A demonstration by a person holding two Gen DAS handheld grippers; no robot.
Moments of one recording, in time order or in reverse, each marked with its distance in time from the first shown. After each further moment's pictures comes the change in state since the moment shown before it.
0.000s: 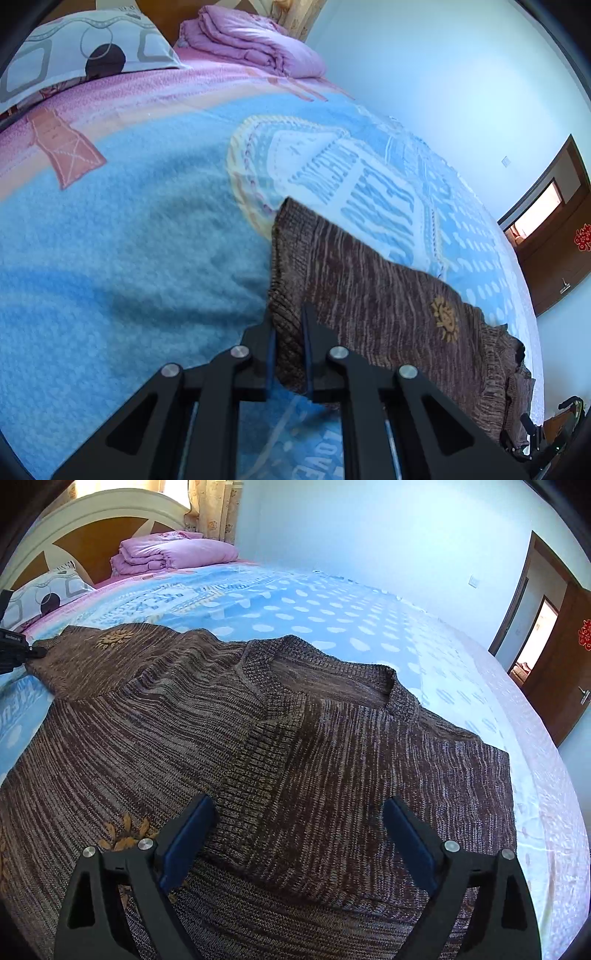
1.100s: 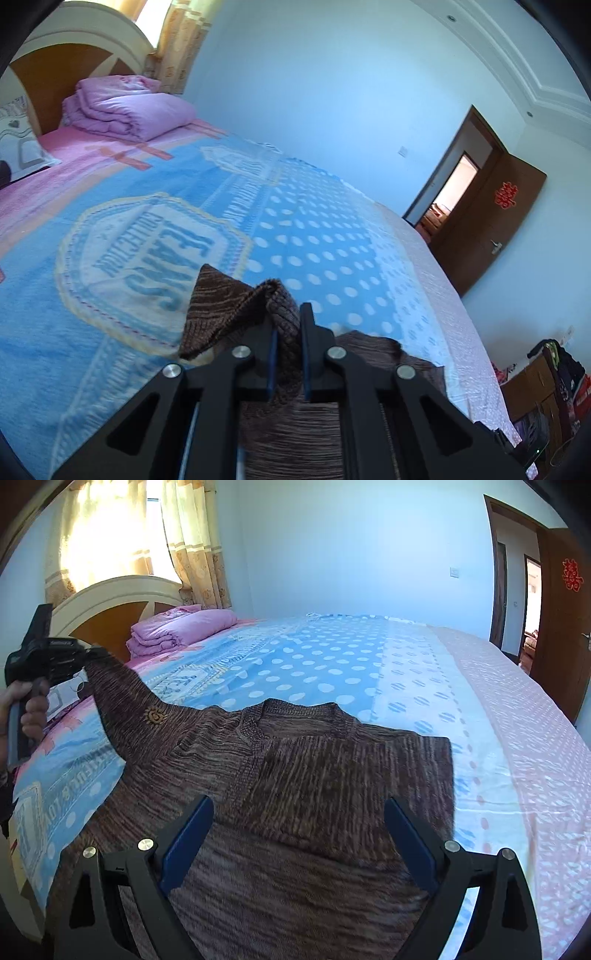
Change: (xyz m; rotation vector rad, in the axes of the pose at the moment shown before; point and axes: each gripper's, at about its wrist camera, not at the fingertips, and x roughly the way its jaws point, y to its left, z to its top) left arm -0.082 -0.203 -0.008 0.234 -0.107 -0.304; right arm -0.117 -0.091 -0.035 0.218 -0.174 0.186
